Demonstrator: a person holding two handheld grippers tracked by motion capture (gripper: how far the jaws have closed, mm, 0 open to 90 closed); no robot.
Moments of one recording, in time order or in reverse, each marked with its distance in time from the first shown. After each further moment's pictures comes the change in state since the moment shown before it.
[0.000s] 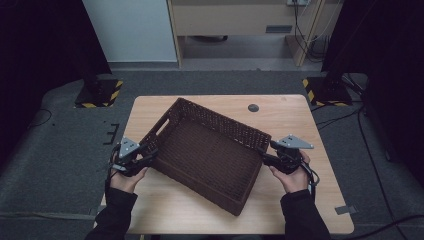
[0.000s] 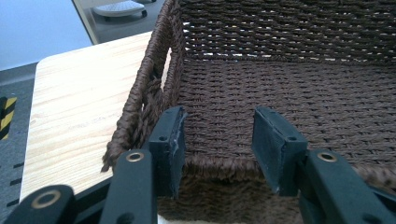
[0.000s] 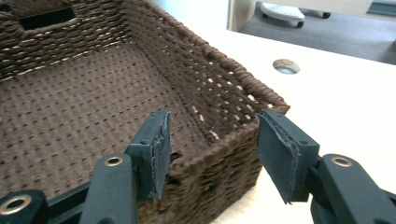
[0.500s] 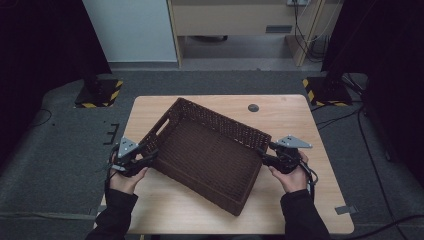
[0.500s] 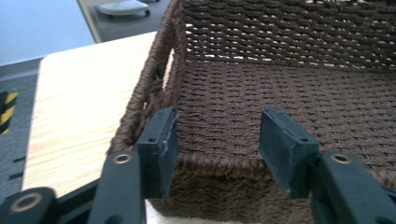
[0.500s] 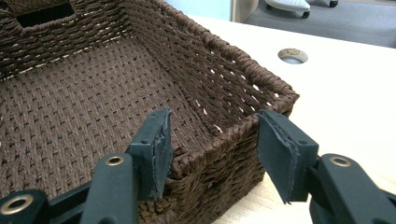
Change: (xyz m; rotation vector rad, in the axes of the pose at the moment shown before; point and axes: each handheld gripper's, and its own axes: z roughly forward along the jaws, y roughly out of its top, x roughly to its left) left arm -0.004 0.002 -0.011 0.002 0.029 -0.032; right arm -0.003 -0.005 0.007 0.020 0.018 0.028
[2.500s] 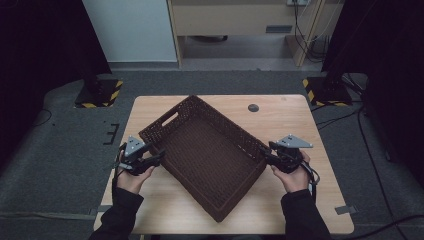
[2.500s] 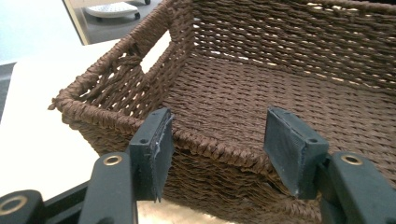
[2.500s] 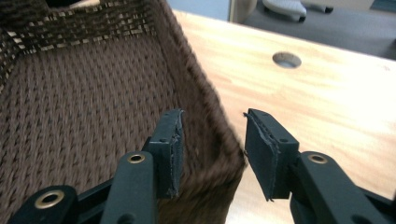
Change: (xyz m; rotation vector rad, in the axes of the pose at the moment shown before) left arm -0.006 0.002 0.022 -0.026 -0.050 -0.002; right arm -0.001 0.004 -0.004 0.002 -0.014 -0.055
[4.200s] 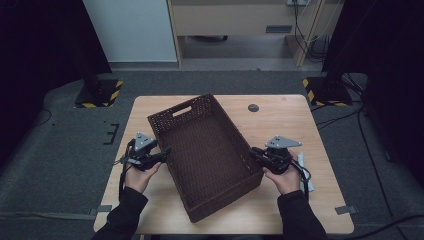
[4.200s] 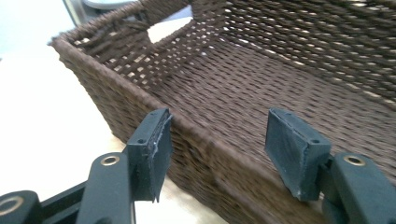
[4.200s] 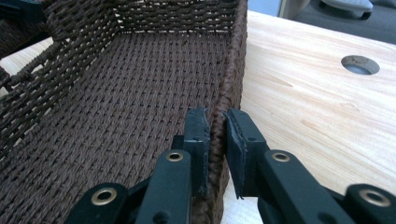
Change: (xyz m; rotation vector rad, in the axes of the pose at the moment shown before) left arm -0.011 0.005 0.014 0.043 -0.014 -0.008; right arm 0.022 0.003 0.011 0.034 0.182 -0.028
